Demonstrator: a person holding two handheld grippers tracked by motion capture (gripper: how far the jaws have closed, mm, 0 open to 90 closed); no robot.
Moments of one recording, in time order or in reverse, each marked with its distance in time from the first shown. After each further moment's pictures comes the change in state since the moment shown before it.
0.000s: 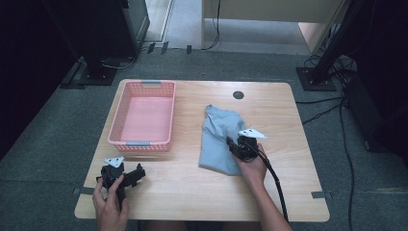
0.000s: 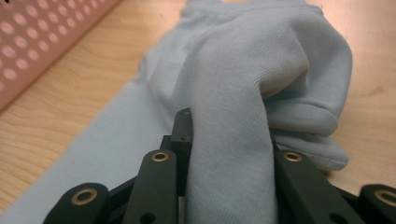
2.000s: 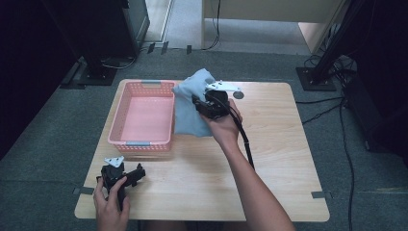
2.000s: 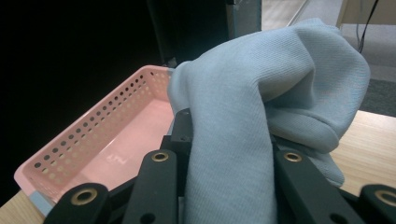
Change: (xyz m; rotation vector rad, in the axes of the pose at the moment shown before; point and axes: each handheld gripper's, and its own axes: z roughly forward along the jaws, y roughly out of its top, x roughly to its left) left arm 0.000 0.000 0.000 0.000 -0.002 0.003; right arm 0.104 0.156 -0.009 -0.140 0.168 -0.068
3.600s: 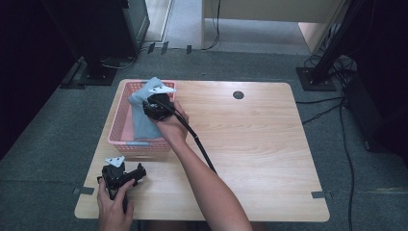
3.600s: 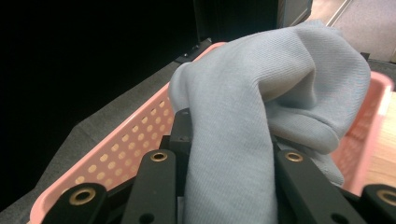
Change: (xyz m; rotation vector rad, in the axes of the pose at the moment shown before) left arm -0.003 0.000 0.000 -0.002 0.011 -0.011; right arm 0.102 -0.020 0.130 0.083 0.102 -0.049
